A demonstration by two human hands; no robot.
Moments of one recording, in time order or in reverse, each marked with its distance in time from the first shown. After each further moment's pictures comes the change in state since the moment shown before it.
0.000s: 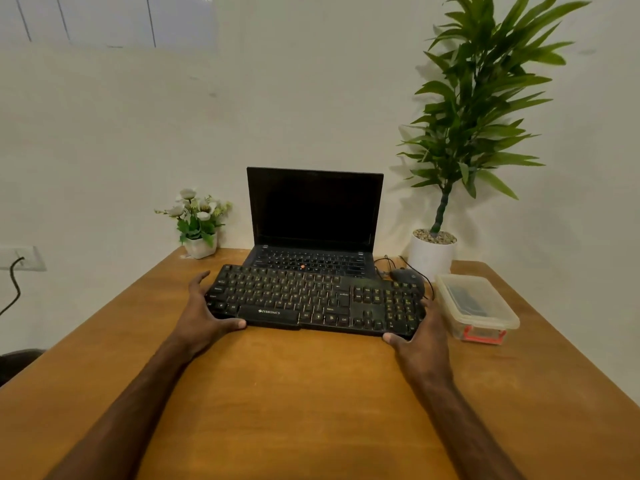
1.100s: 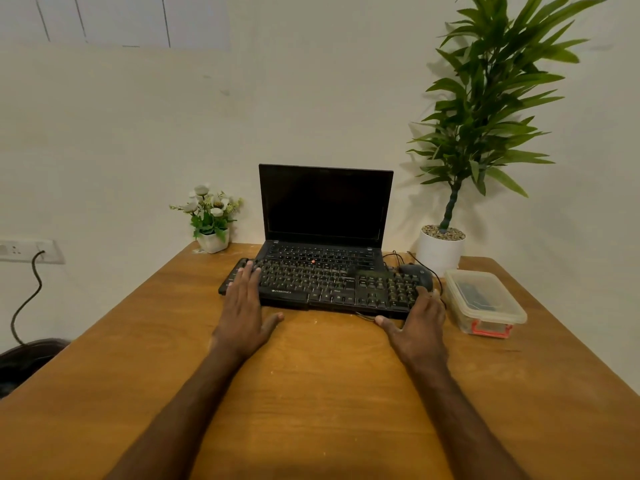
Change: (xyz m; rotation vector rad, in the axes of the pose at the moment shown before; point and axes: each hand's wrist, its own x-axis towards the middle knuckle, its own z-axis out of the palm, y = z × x) left_hand -0.003 -0.017 0.041 0.845 0.116 0.420; right_hand 0.009 -0.009 0.018 -0.334 -0.130 0.005
